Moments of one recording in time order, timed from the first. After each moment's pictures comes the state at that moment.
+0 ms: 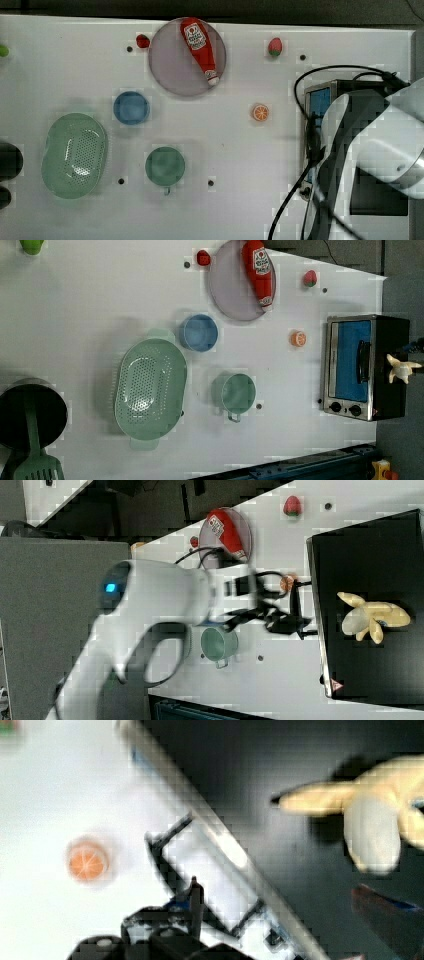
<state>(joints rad) -0.13 0.22 -0.42 -1.78 -0.05 0.30 -0.65</state>
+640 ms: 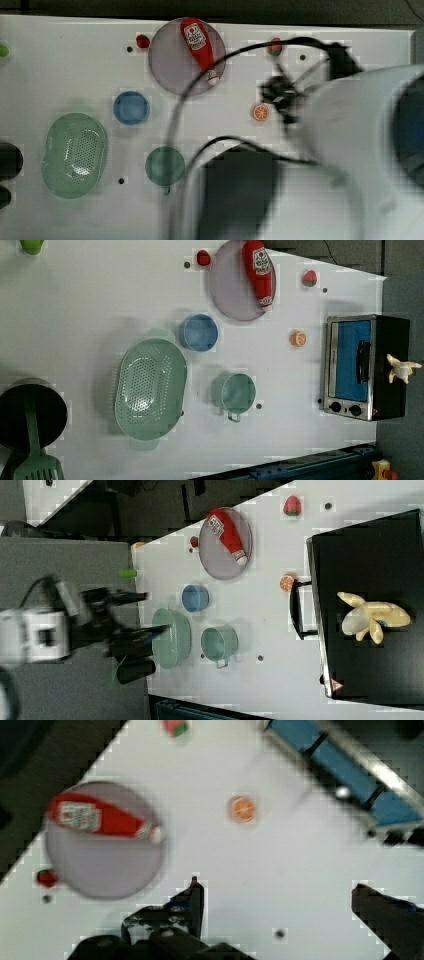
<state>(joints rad) -0.04 -0.16 -0.13 -1.78 -0.02 0.13 -0.07</state>
